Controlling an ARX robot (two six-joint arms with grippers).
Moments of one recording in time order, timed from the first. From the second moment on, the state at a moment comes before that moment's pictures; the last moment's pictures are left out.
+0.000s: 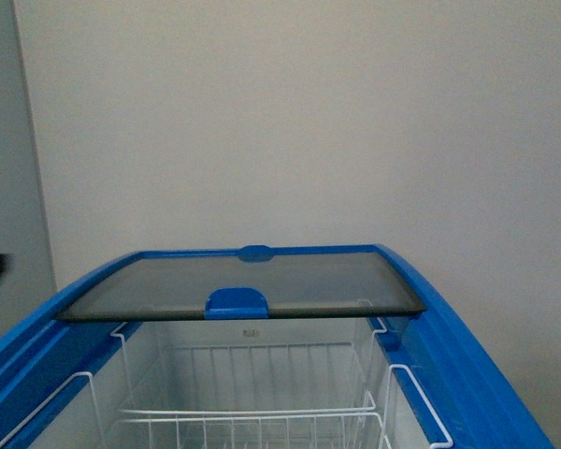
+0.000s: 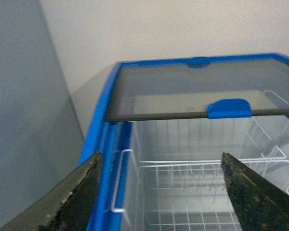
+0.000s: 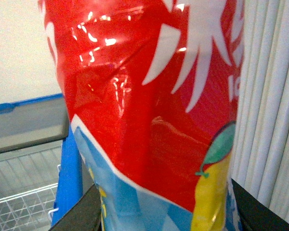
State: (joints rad) left arm -0.20 1.04 0.49 0.54 -0.15 0.06; right arm 0.29 0.29 0.31 0.10 0.65 0.06
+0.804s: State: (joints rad) left arm 0.00 0.39 0.04 0.34 0.00 0.00; right arm 0.41 1.38 1.10 -0.31 0.01 -0.97
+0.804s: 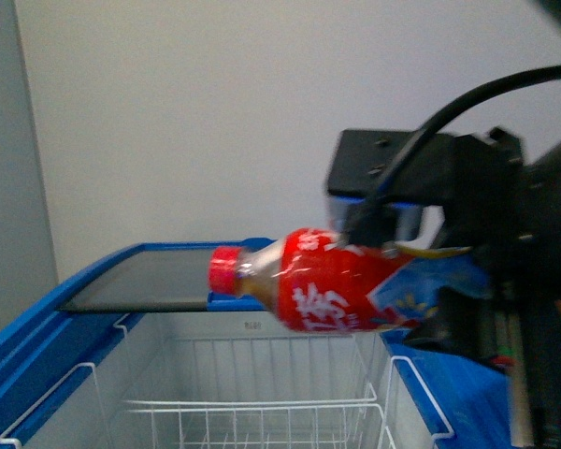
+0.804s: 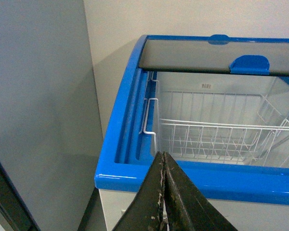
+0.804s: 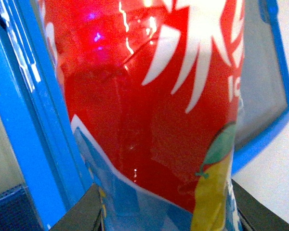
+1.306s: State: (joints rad) left arm 0.00 0.25 0.01 0.25 0.00 0.00; right arm 0.46 1.83 1.29 -0.09 0.05 -0.99
